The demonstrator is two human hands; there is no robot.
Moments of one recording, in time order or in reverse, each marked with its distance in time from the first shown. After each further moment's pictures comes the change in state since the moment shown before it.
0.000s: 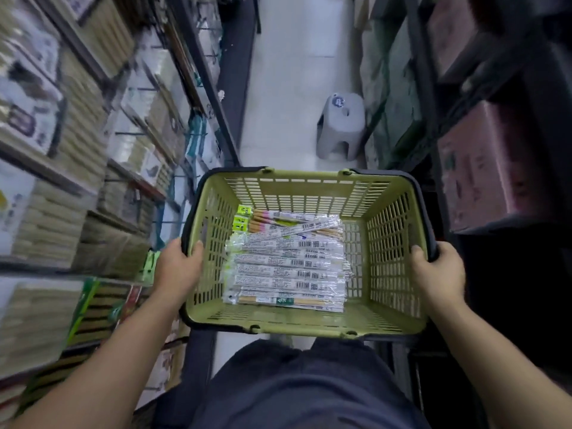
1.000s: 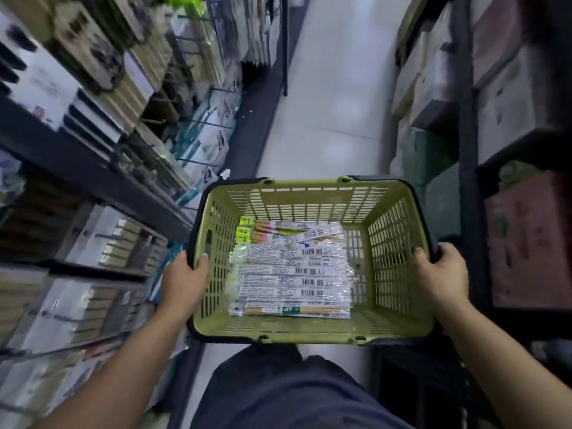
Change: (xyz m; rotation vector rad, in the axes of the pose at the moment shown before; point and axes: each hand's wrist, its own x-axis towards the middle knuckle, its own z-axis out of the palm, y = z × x) left_hand 0.419 0.347 0.059 -0.129 0.036 -0.151; right_hand 0.523 -0.329 0.162 -0.079 -0.143 -0.096
